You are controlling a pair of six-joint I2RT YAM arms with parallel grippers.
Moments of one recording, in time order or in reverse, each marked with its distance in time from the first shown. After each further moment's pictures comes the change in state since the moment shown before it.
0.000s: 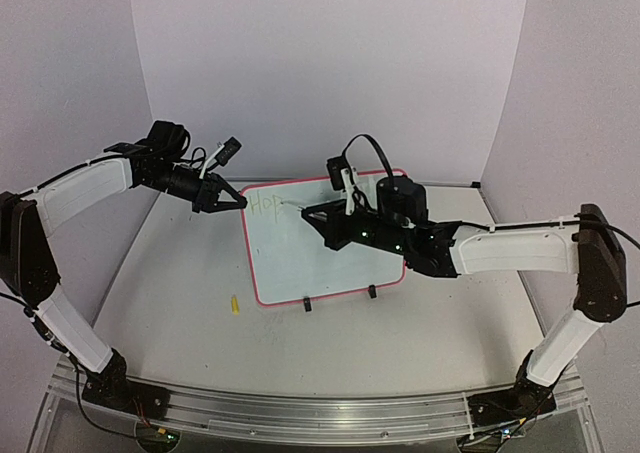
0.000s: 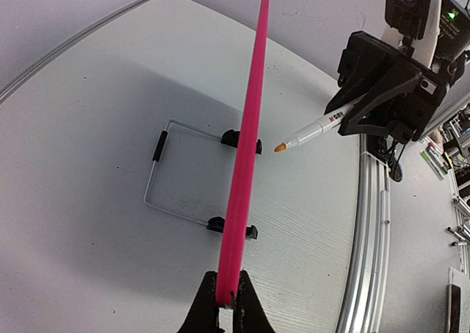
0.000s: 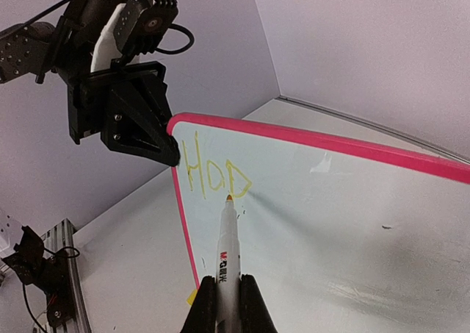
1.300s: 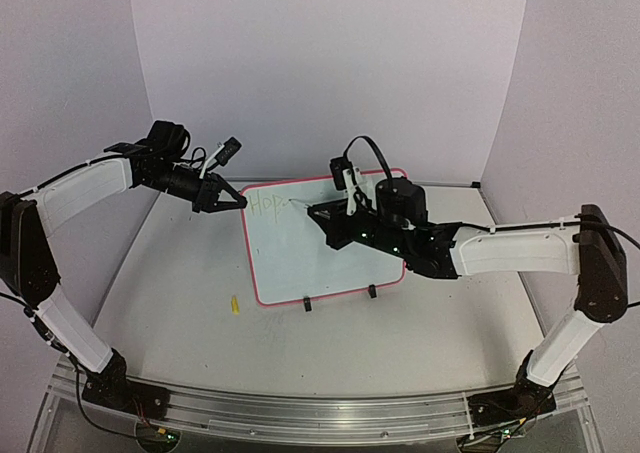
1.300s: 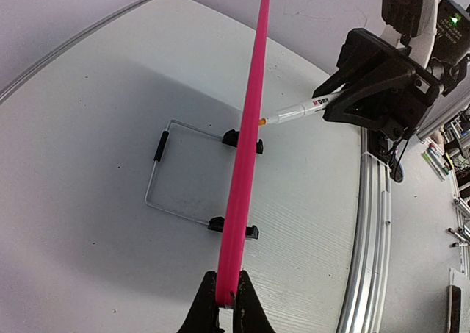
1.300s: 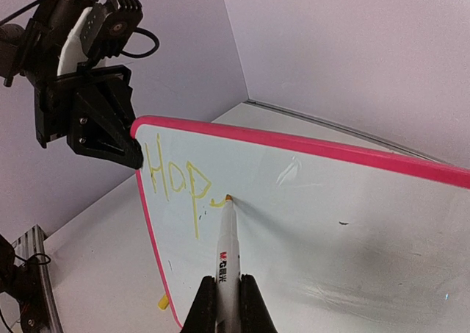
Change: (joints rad) left arm -0.001 0.000 0.000 0.001 -0.003 -0.002; right arm 0.003 -0.004 -0.006 -0.013 0.116 -0.040
